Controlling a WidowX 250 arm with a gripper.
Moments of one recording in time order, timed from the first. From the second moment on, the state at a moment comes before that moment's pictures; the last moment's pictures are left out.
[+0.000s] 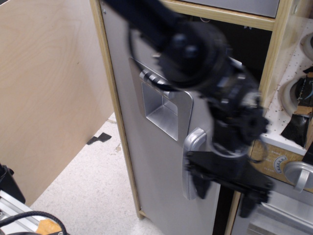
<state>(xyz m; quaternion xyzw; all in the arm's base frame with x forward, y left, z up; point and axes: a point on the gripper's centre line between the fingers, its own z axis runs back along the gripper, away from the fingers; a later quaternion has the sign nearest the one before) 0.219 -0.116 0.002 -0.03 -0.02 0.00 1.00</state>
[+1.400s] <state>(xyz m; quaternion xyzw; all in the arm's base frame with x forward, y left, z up) 0.296 -0.099 0.011 0.01 -0.06 -0.14 0.99</state>
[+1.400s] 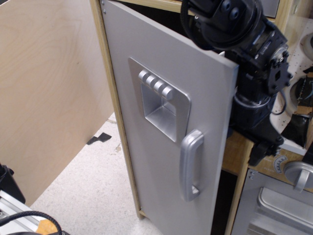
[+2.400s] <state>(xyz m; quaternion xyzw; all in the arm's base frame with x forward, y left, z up) 0.201 -0.048 0.036 0.02 -0.01 -0.03 1.00</state>
